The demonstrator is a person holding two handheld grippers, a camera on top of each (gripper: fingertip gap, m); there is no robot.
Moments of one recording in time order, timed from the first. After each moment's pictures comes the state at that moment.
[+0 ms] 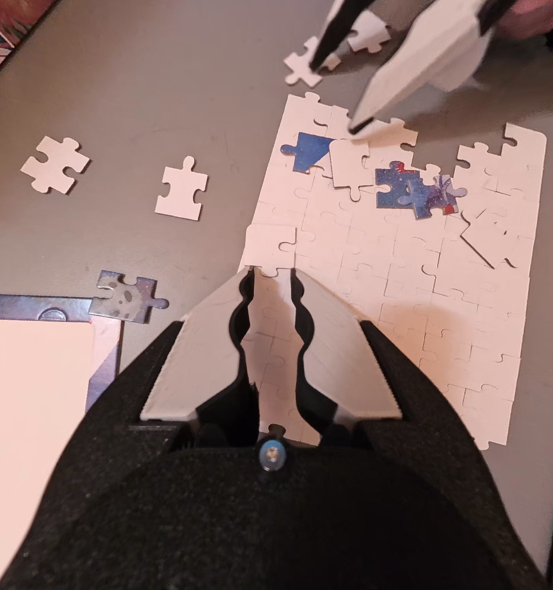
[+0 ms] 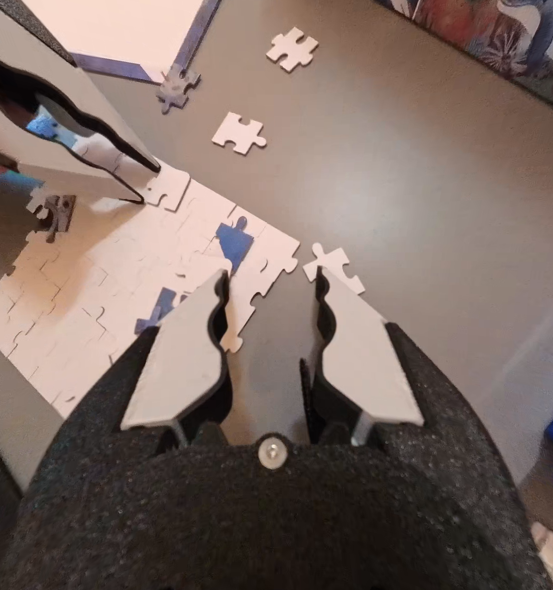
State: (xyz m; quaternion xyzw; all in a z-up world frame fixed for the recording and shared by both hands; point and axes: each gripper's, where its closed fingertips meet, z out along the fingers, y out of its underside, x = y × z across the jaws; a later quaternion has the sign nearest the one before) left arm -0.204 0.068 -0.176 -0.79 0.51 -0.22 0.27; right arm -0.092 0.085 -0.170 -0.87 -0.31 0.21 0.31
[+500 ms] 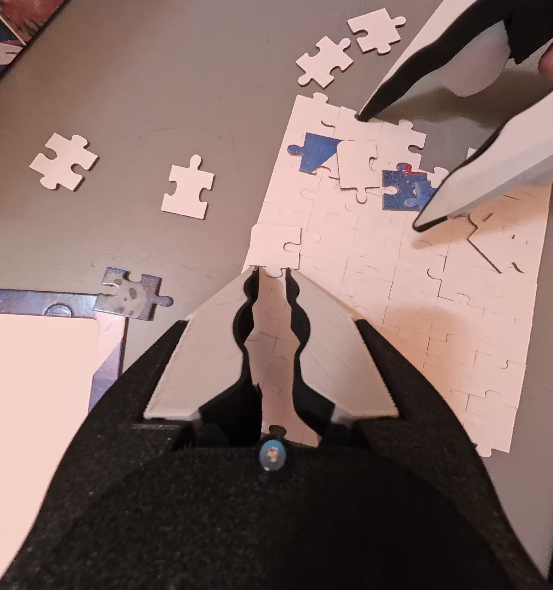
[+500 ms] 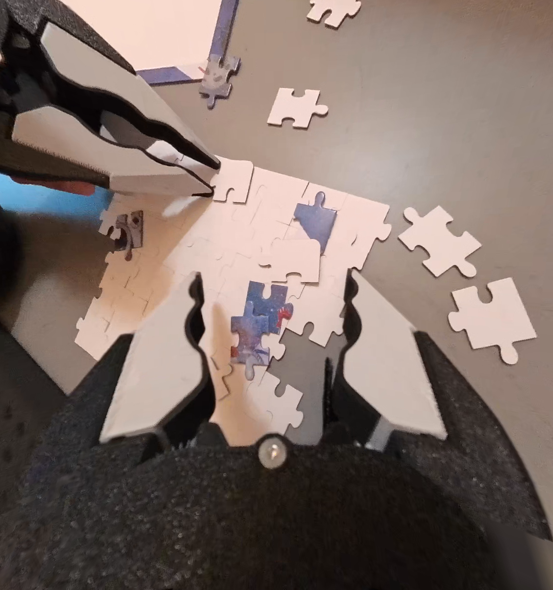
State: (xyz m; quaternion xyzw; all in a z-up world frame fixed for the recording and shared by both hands) left arm -0.205 0.070 -0.177 -0.79 0.50 -0.21 0.27; right arm -0.131 0.041 -0.168 -0.90 -0.22 0.23 0.28
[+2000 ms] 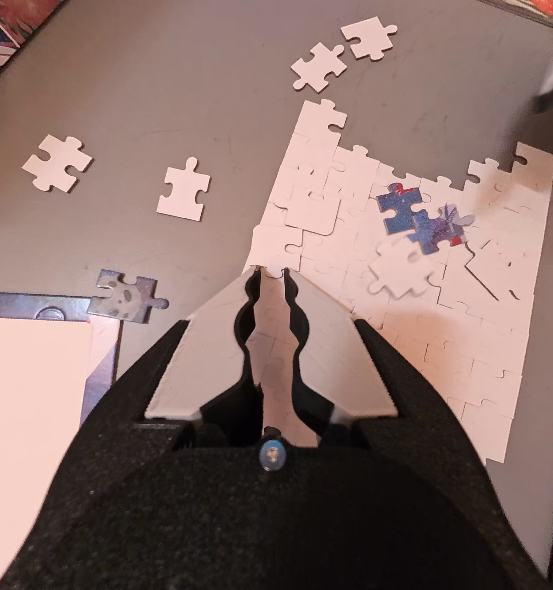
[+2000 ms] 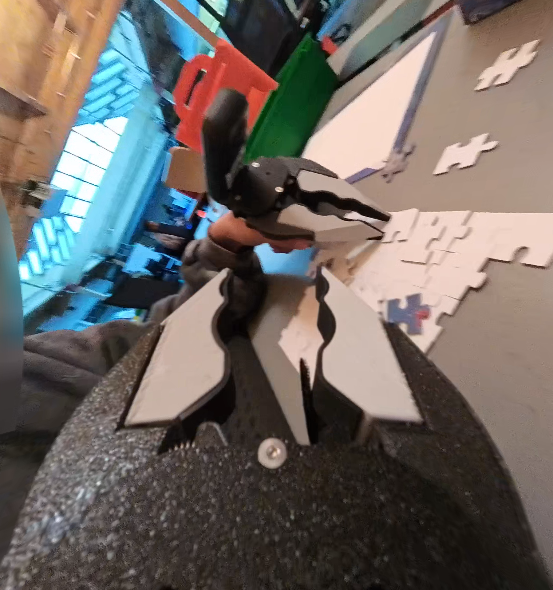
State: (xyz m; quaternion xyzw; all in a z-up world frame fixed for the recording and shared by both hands) left arm -0.203 0.069 -0.176 -0.79 0.50 -0.22 0.27; right arm -0.151 -0.005 -0.070 -0.75 -0.11 0.58 0.29
